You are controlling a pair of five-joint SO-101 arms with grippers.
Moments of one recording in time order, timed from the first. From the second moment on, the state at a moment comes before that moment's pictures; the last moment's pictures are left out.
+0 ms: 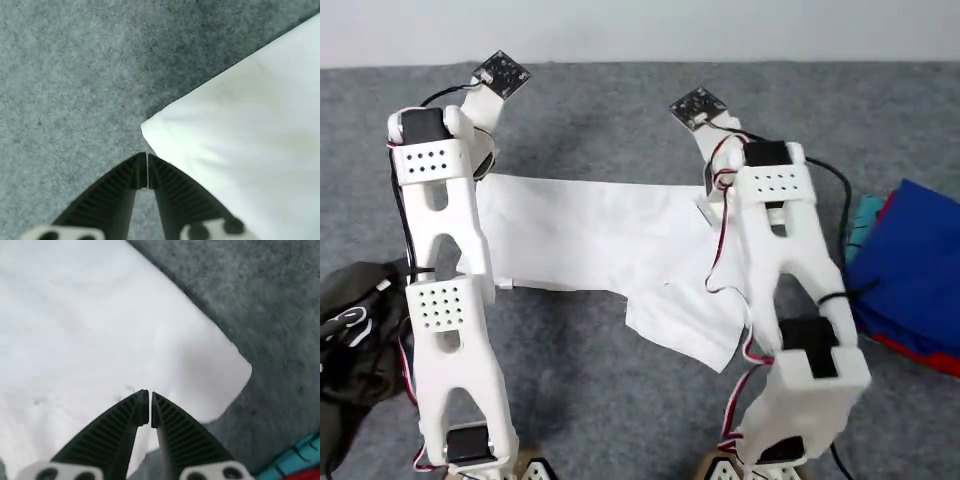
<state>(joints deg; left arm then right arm) -12.6 59.6 -78.4 99.0 -36.5 -8.4 12.4 -6.9 73.9 28.8</state>
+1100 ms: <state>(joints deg) 37.2 24.8 -21.4 98.9 -26.2 40.6 -6.8 -6.9 89.9 28.8</state>
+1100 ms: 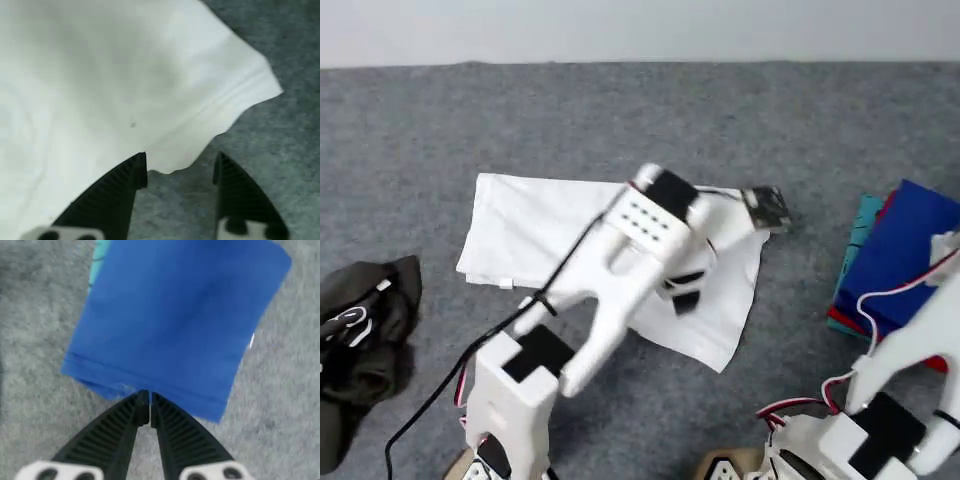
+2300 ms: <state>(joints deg) 42.5 35.7 -13.6 85.8 -23.7 42.5 -6.8 -6.9 92.0 28.8</state>
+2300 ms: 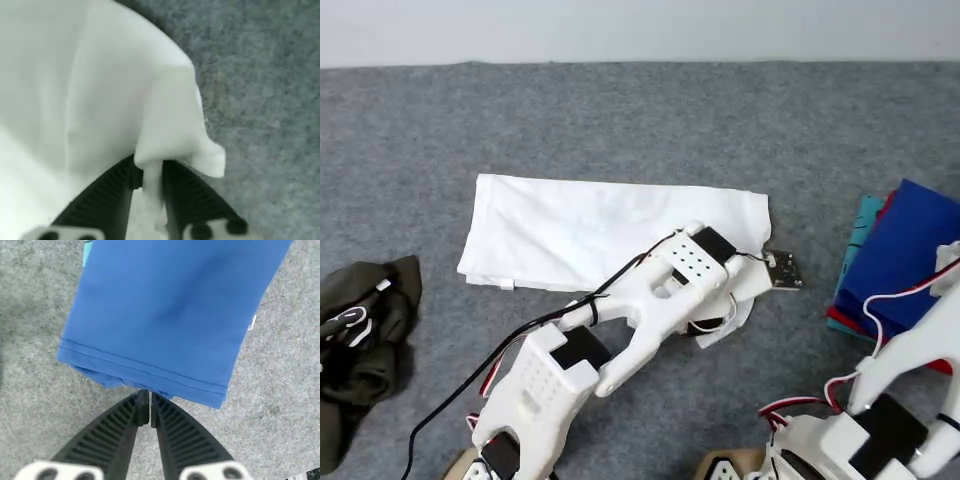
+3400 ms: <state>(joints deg) 29.6 35.0 -21.5 70.2 -27.9 42.6 -6.8 -6.9 92.7 28.8</state>
